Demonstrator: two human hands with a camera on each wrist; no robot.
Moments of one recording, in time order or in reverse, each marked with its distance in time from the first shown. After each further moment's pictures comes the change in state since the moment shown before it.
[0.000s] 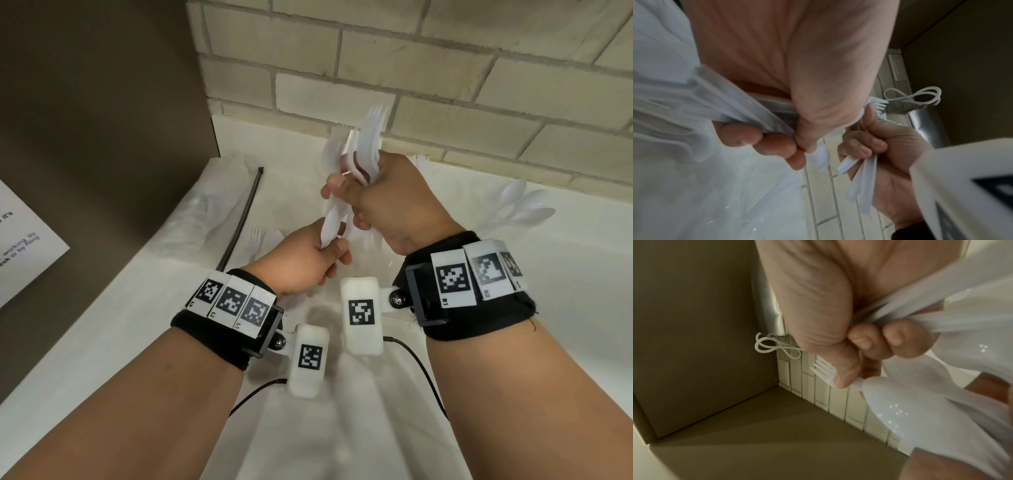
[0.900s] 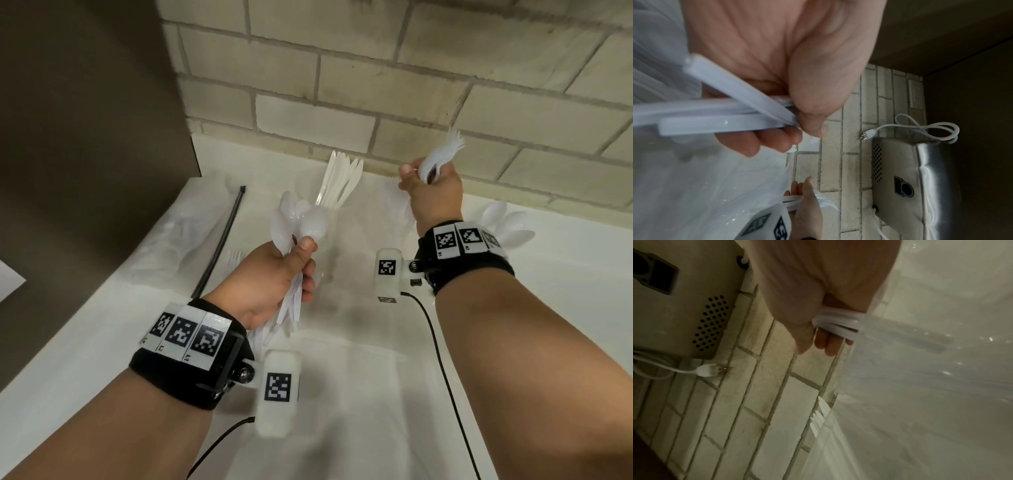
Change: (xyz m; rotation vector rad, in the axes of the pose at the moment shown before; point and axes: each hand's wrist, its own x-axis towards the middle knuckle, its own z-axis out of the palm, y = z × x) left_hand 0.005 0.005 -0.004 -0.658 0.117 -0.196; right_hand 0.088 0.080 -0.093 0.019 0.578 -0.005
